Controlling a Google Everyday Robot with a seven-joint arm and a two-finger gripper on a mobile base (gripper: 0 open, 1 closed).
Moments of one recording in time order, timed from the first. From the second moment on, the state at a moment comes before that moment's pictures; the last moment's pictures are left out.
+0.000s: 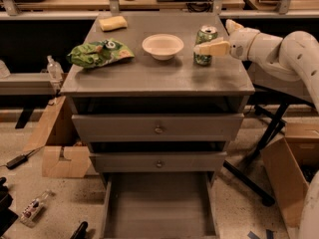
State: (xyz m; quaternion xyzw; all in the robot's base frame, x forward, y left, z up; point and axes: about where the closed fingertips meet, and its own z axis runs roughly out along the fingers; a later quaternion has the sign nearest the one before) arm 0.808 -0.193 0.911 -0.33 0.65 0.22 0.65
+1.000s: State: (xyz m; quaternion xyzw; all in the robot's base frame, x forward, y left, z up) arm 0.794 -0.168 0.898 -0.32 0.66 0.25 0.63
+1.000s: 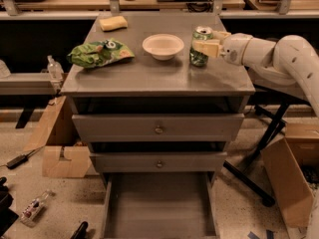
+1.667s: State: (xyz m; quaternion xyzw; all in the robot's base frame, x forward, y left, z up) arm 0.748 -0.170 0.936 -0.35 0.63 0.24 0.65
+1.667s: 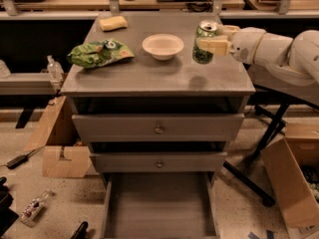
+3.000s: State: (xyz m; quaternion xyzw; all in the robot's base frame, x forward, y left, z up) arm 0.532 -0.187 0.910 -0.43 0.61 0.25 0.62
